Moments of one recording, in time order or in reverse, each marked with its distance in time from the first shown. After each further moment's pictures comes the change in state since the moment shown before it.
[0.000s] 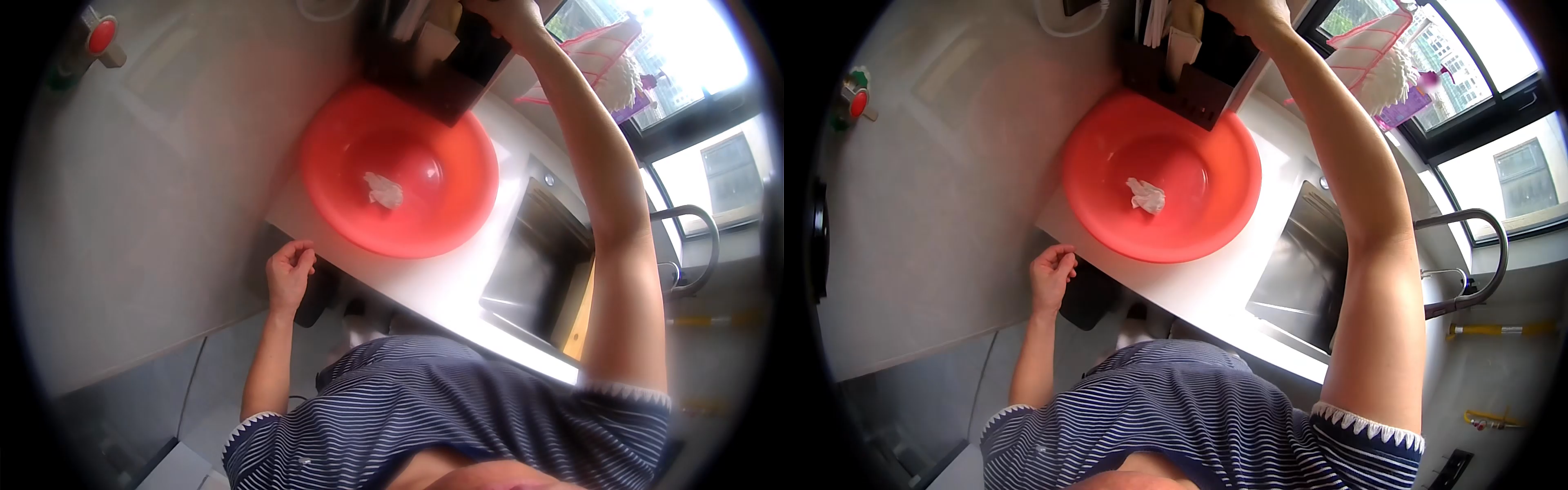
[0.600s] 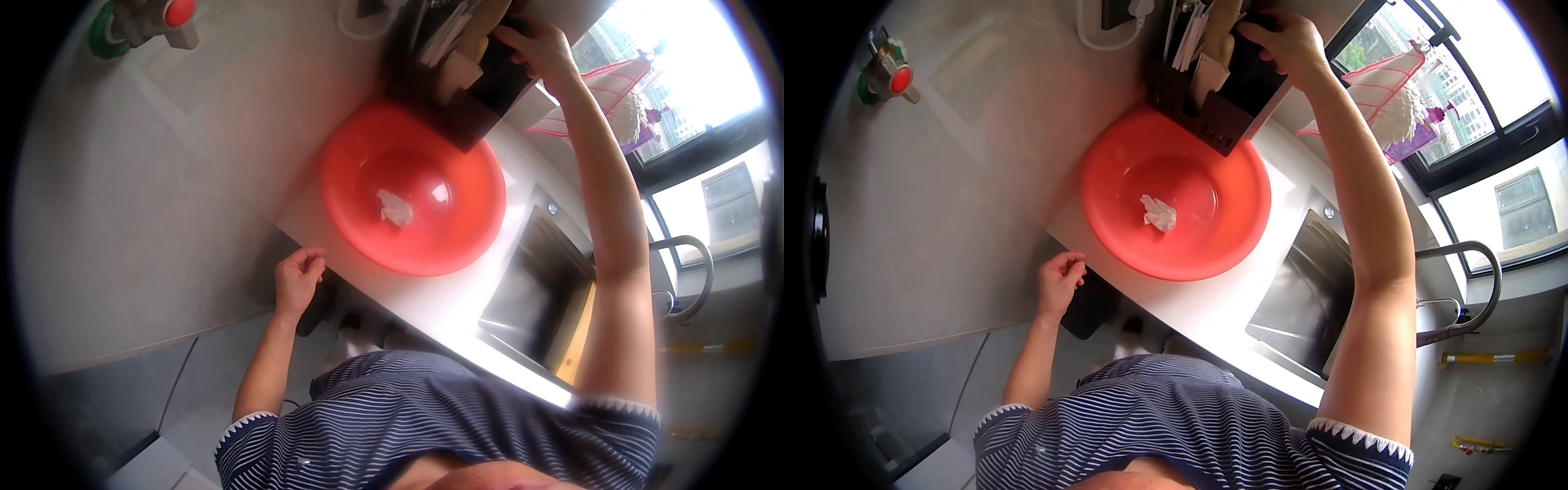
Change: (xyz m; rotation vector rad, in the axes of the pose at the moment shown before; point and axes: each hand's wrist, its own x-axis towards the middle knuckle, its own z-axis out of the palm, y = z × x) left_hand -0.001 -0.006 0.006 0.002 0.014 0.011; right_hand -0.007 0.017 -0.016 0.124 -0.145 -0.149
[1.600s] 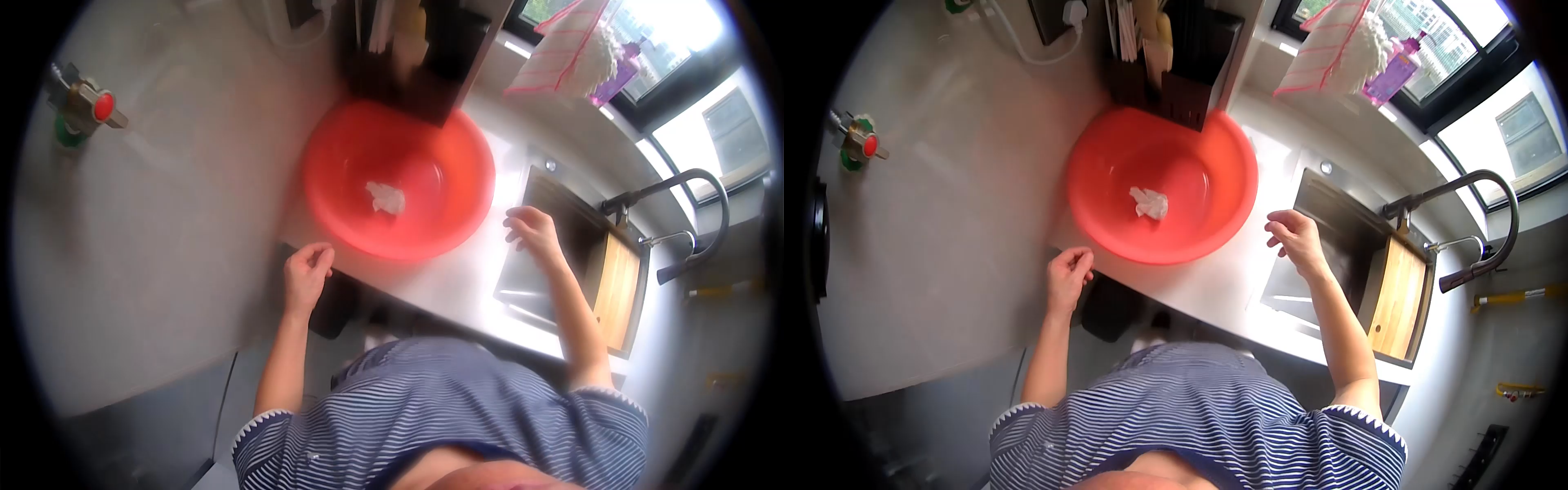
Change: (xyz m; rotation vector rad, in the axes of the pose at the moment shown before) left_hand 0.010 0.024 0.007 0.069 -0.108 0.008; right_hand -0.285 0.134 0.026 0.414 -0.111 0.634
